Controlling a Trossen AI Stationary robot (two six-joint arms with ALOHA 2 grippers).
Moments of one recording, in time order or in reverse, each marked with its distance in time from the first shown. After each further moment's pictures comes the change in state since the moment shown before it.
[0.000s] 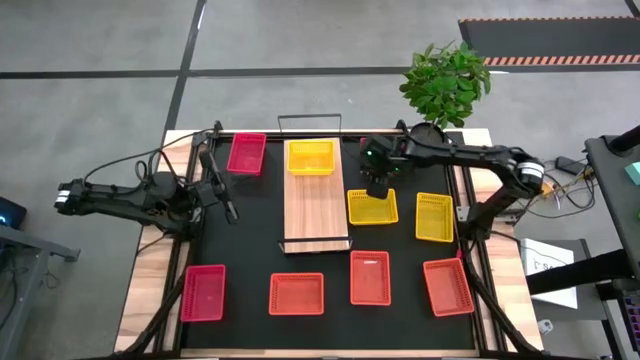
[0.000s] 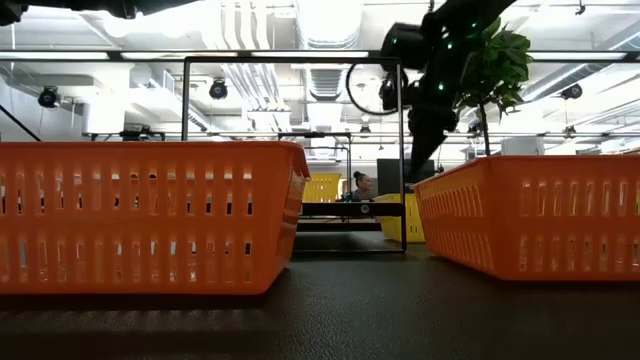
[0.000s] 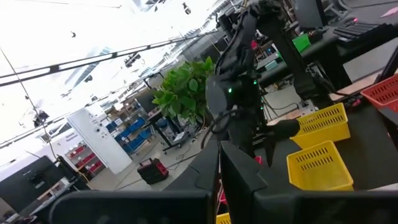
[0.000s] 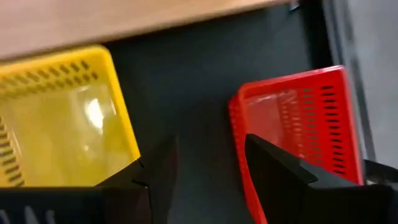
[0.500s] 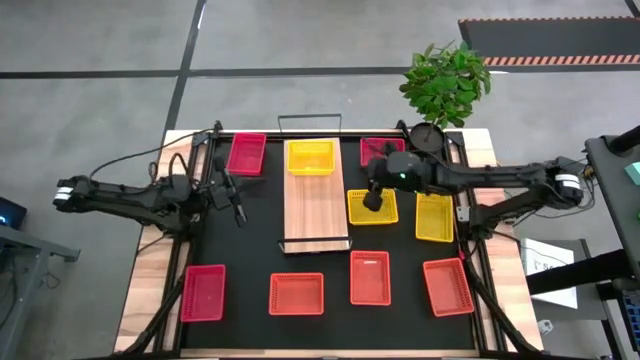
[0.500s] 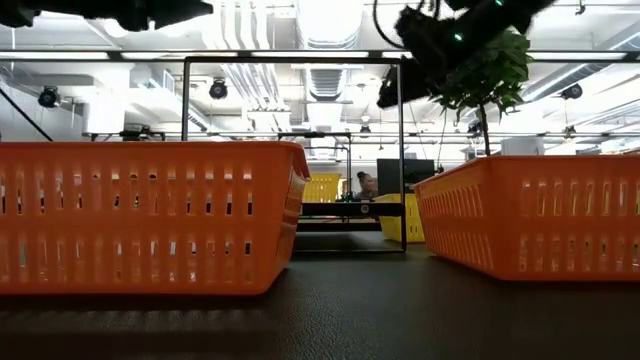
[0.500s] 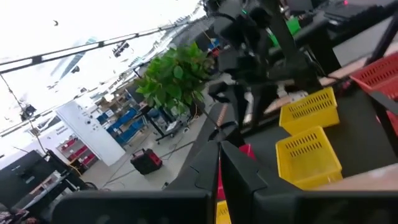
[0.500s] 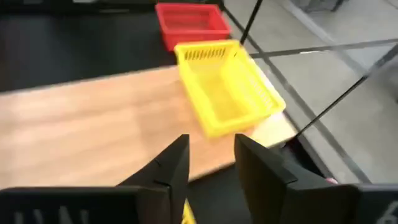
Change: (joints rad) left arm 0.000 0.096 0.000 0.028 0.001 -0.009; right arm 0.209 -0.303 -0.270 0.588 0.085 0.183
